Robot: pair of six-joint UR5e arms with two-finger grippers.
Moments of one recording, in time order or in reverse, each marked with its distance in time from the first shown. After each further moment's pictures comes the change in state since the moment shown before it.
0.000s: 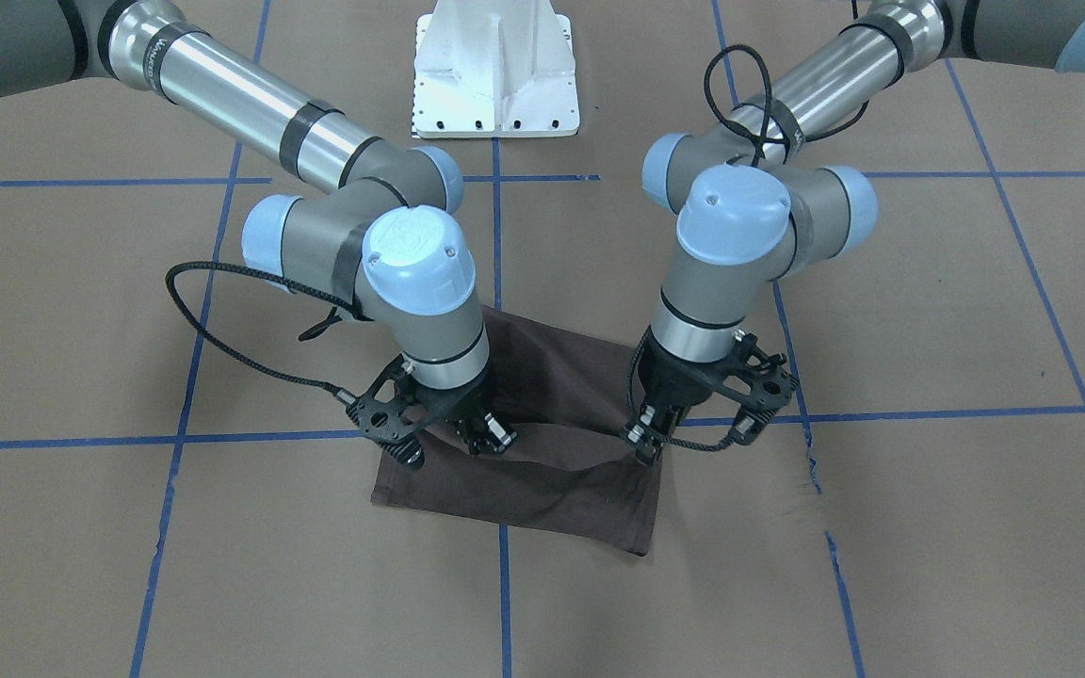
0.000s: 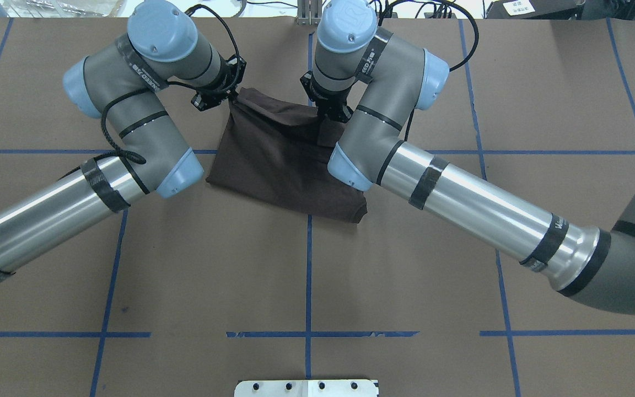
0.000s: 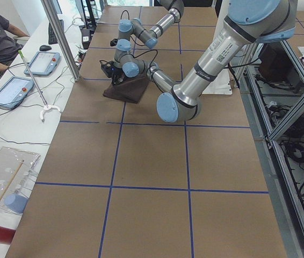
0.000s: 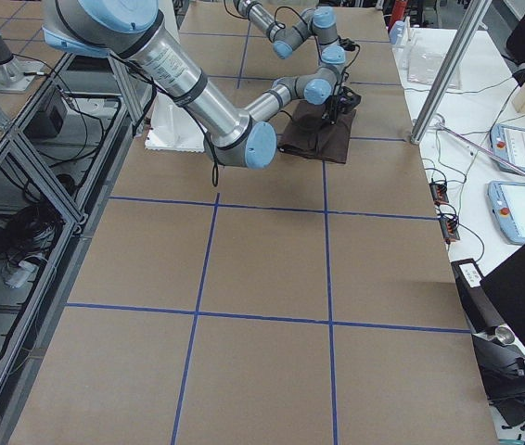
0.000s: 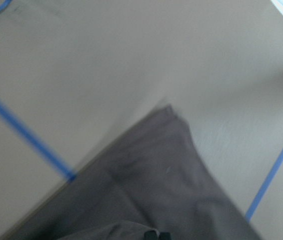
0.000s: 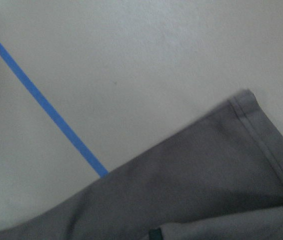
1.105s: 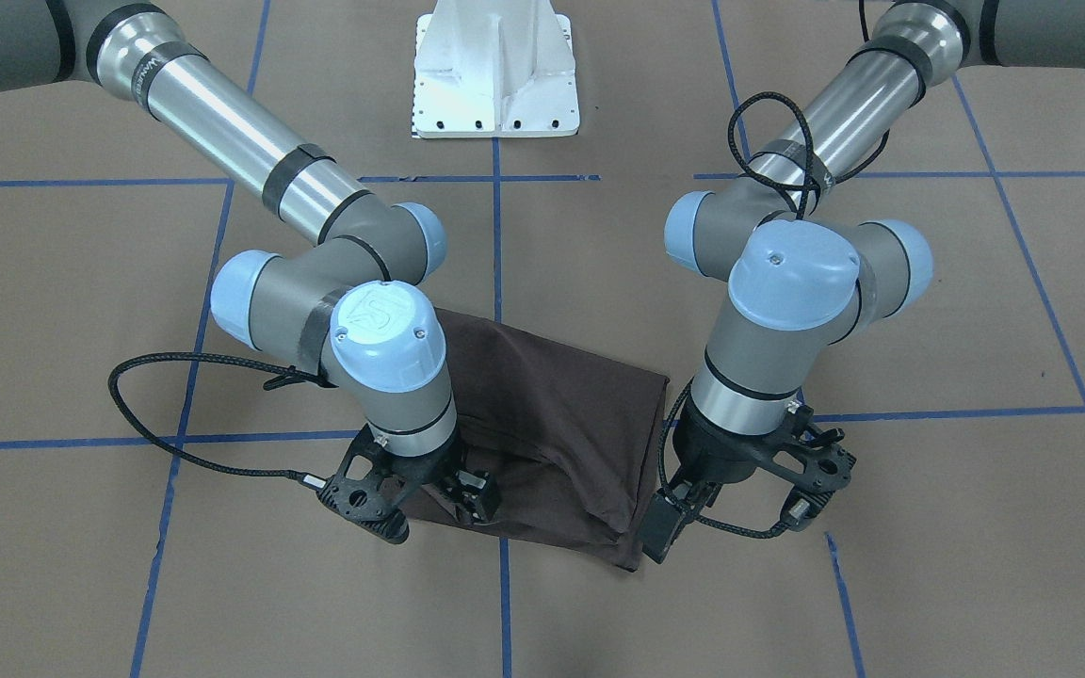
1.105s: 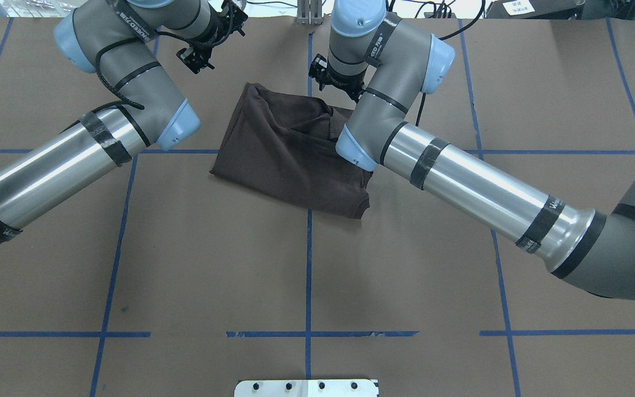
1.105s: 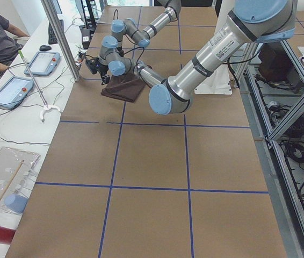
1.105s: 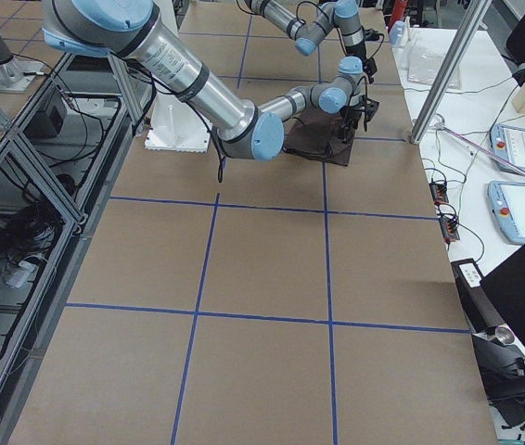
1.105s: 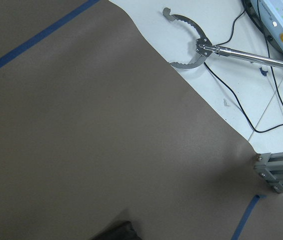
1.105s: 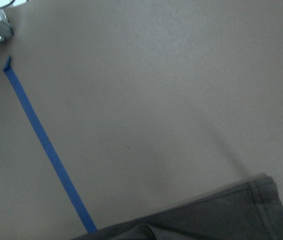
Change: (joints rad) left arm -0.070 -0.074 0.108 -0.085 -0.051 0.057; right arm 0.008 0.027 -0.089 -0.027 -0.030 -0.307
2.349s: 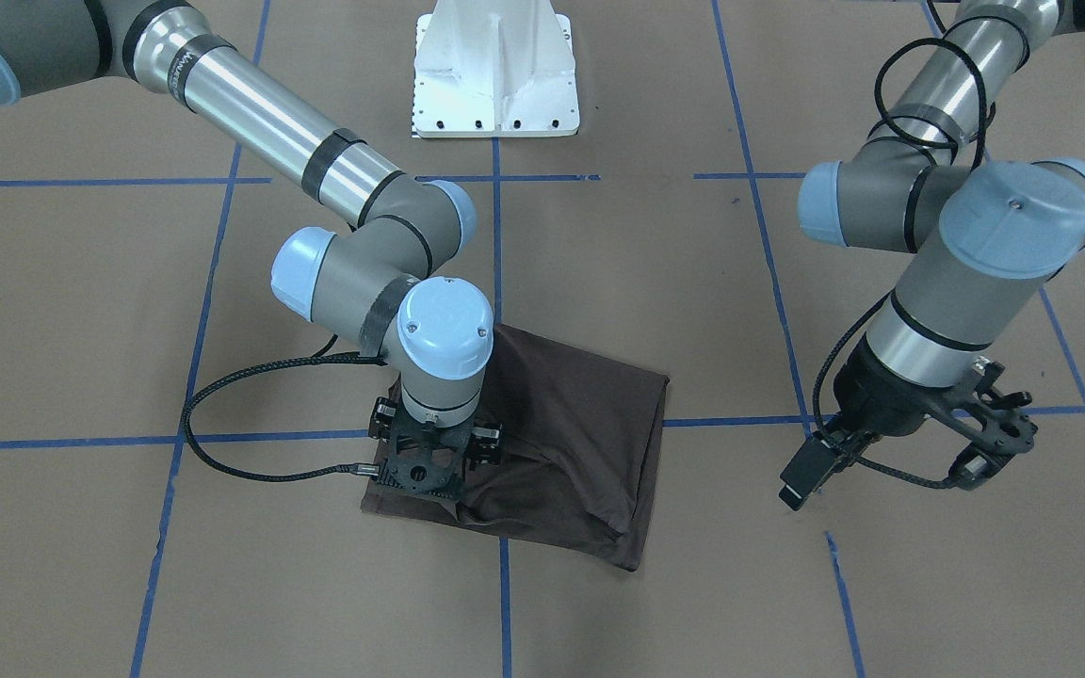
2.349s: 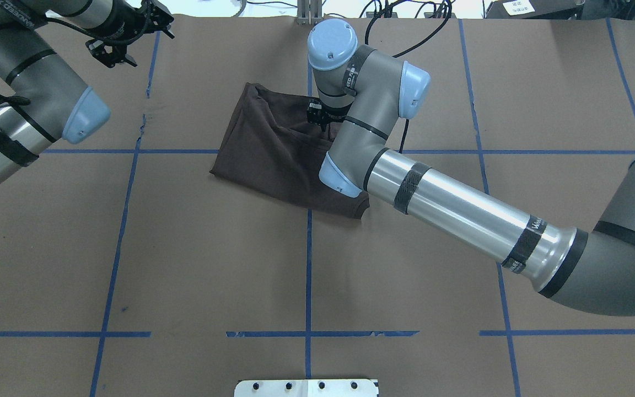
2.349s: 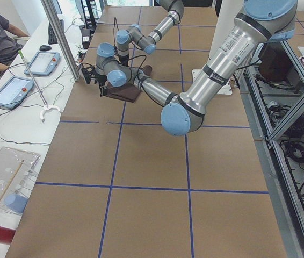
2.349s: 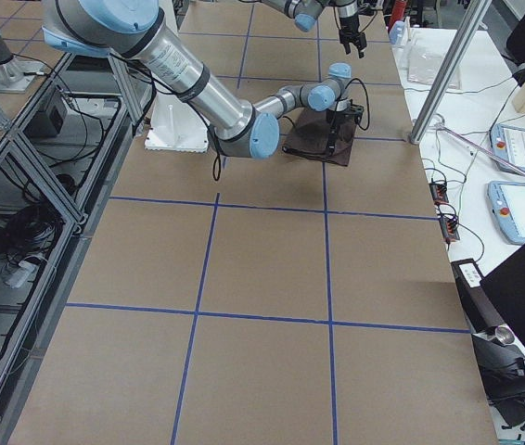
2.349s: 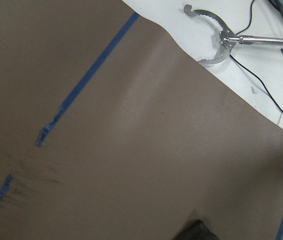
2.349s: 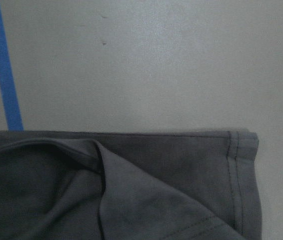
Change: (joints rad) left arm -0.136 0.235 -0.254 0.092 -0.155 0.283; right arm -0.059 0.007 -0.015 -0.151 -0.017 -0.289
